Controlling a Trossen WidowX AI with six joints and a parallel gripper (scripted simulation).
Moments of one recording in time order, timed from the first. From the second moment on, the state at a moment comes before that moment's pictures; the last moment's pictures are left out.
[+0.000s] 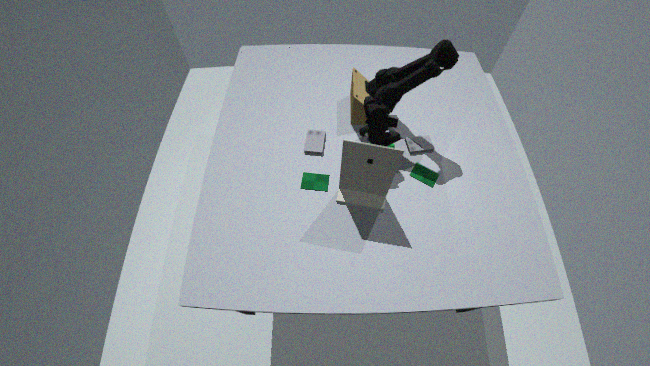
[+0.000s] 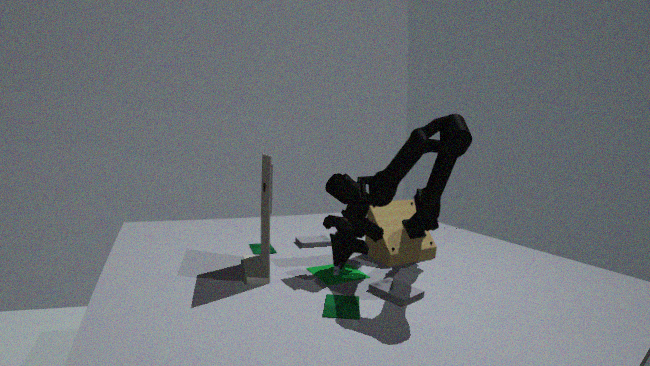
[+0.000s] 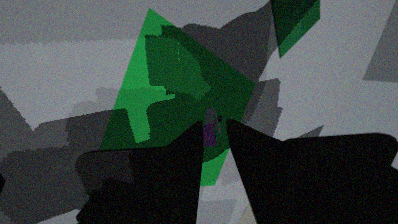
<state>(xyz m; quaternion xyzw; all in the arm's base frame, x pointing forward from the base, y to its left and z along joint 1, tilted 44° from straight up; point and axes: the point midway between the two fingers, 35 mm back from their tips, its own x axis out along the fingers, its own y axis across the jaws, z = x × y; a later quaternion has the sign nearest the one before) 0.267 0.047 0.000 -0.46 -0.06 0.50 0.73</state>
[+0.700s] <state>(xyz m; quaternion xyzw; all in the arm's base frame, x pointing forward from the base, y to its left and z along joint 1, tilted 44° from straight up) 0.262 0.040 -0.002 -0.46 -0.05 0.50 0.73</state>
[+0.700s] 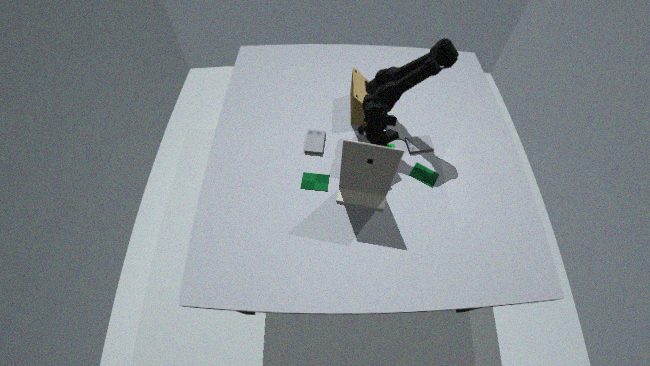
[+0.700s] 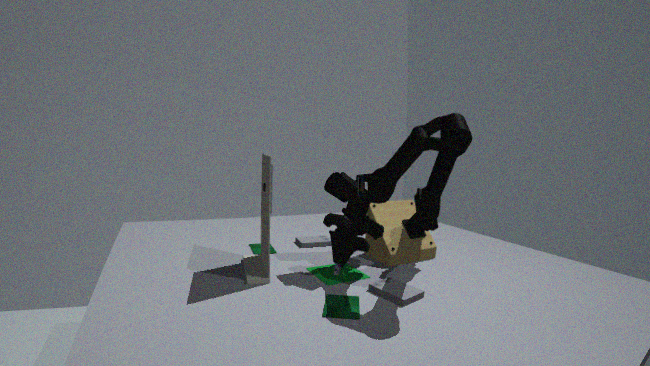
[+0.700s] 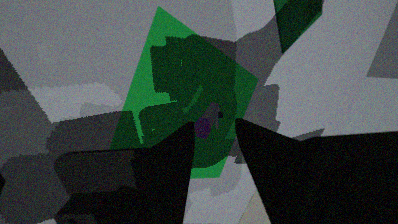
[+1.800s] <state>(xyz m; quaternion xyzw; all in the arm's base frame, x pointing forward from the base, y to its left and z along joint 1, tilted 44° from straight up) 0.252 0.022 0.004 -0.45 -0.05 0.50 0.73</state>
